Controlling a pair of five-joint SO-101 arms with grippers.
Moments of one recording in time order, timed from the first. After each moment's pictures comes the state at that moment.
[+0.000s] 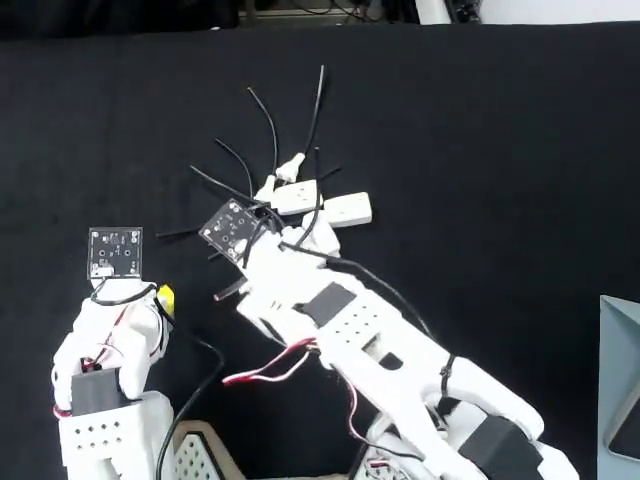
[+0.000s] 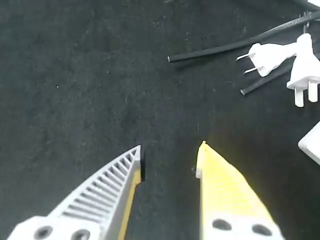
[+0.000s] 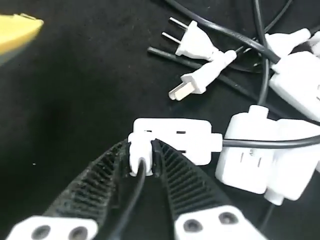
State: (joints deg) left arm -16.6 -93.1 85.7 62.9 -11.5; right arm -43.0 -26.0 57.7 34.5 9.5
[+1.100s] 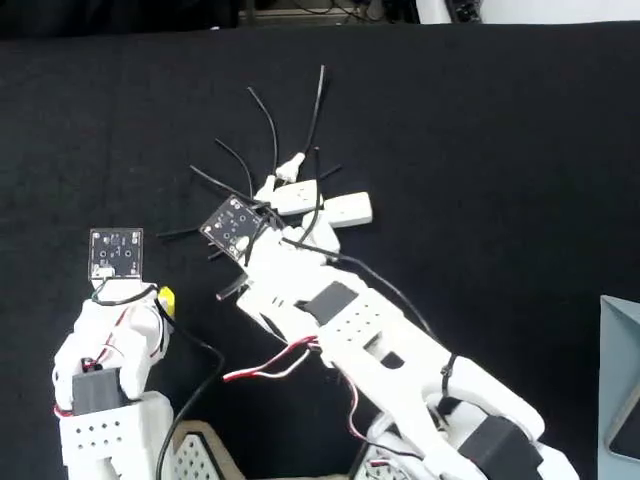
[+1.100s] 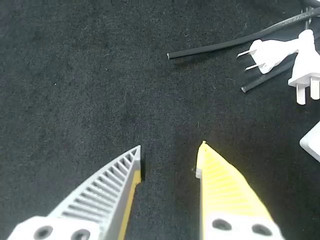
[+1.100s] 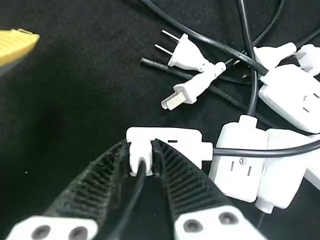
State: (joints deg) left arm -16.6 -93.1 86.5 62.5 -11.5; right arm -42.2 -26.1 57.9 32.0 10.8
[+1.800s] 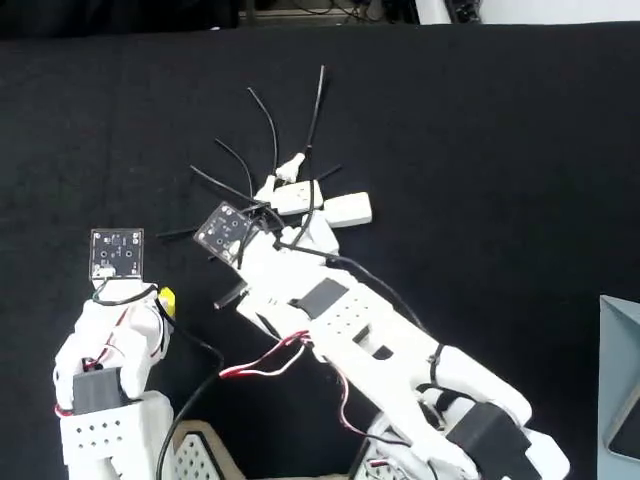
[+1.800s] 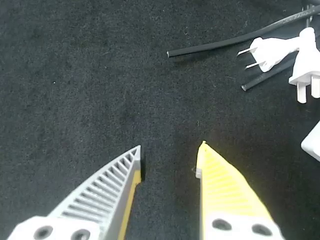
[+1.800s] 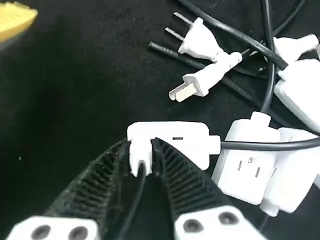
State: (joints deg) left arm -16.6 -93.1 86.8 62.5 -11.5; right arm -42.7 -20.6 56.5 33.2 13.9
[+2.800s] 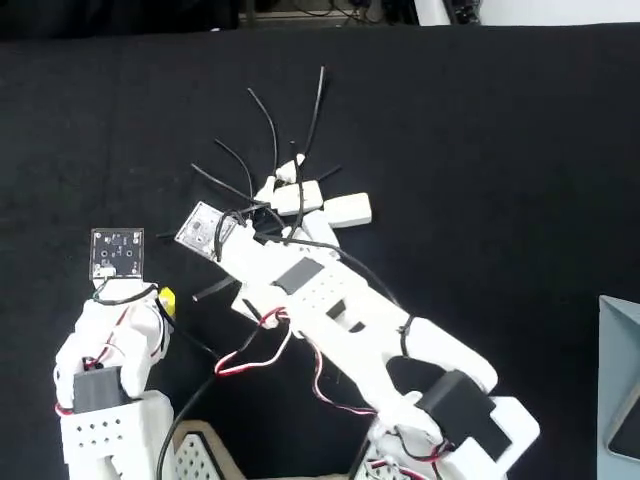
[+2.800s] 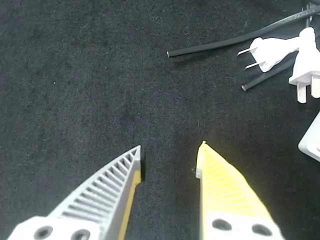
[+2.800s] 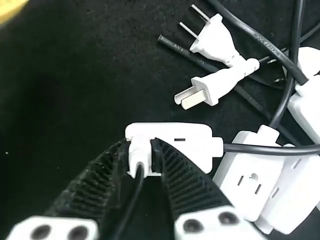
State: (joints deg) left arm -16.6 -93.1 86.8 62.5 -11.5; right arm -42.3 -6.2 45.8 37.8 19.9
